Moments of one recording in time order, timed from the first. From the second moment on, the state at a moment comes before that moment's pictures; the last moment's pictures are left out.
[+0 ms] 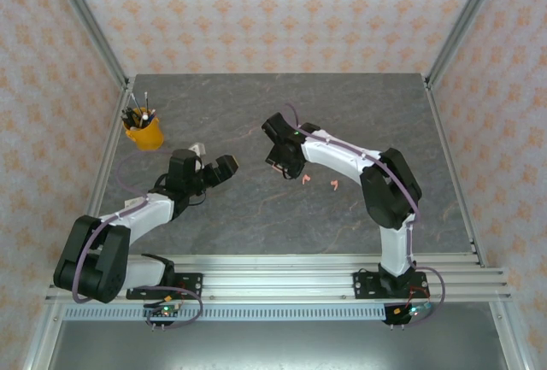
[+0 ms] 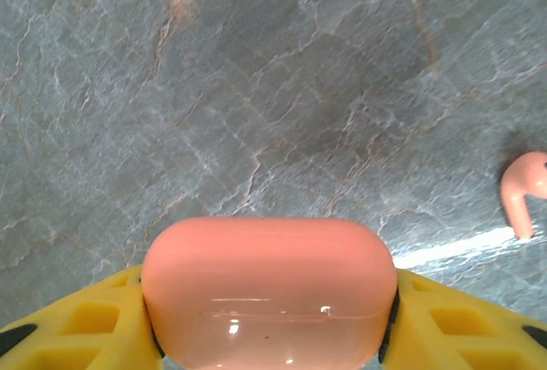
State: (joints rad) left arm -0.21 1.29 0.47 0.17 0.27 -0.78; right arm 0.73 1.95 1.51 -0.77 0.03 1.19
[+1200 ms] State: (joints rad) left arm -0.21 1.22 0.41 0.18 0.26 -0.78; right arm 0.77 1.95 1.44 -0.77 -0.13 1.18
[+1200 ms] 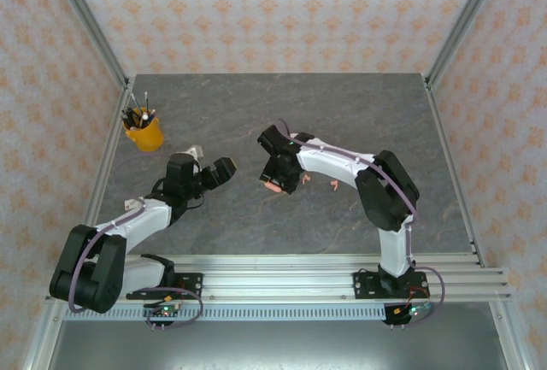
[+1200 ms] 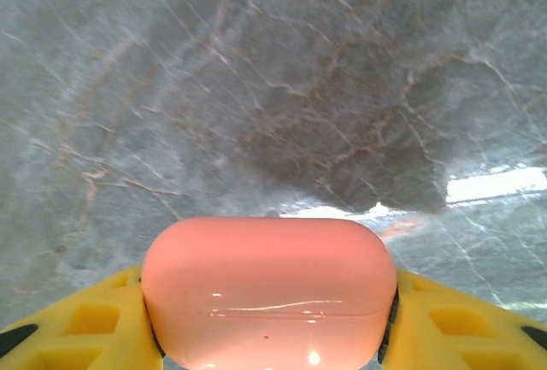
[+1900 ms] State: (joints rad) left arm -0.31 1.28 0.36 0.42 0.37 -0.77; right arm 0.68 1.95 1.47 -0.57 -0.23 1.31
